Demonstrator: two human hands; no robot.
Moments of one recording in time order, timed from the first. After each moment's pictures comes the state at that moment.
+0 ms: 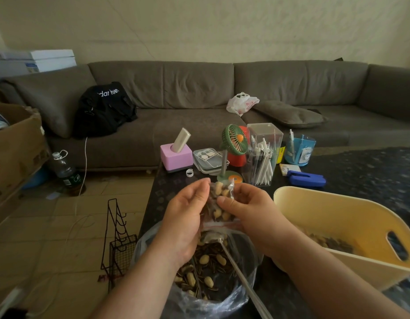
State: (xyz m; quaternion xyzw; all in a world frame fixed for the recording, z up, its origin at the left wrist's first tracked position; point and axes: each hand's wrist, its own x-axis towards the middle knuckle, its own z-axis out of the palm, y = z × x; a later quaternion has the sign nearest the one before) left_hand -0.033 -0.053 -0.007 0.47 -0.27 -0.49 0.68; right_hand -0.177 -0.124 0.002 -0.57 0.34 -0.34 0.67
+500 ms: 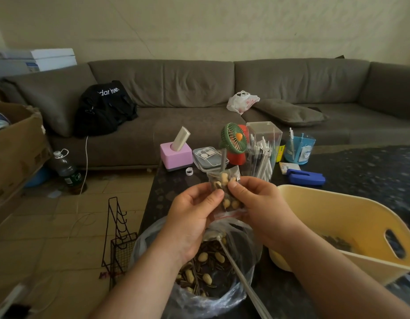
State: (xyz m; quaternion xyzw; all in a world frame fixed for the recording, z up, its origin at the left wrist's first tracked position) left_hand -0.046 -0.054 -0.003 0.46 -0.30 -0.50 0.68; right_hand -0.188 -0.127 0.016 -0.53 0.33 -0.38 0.68
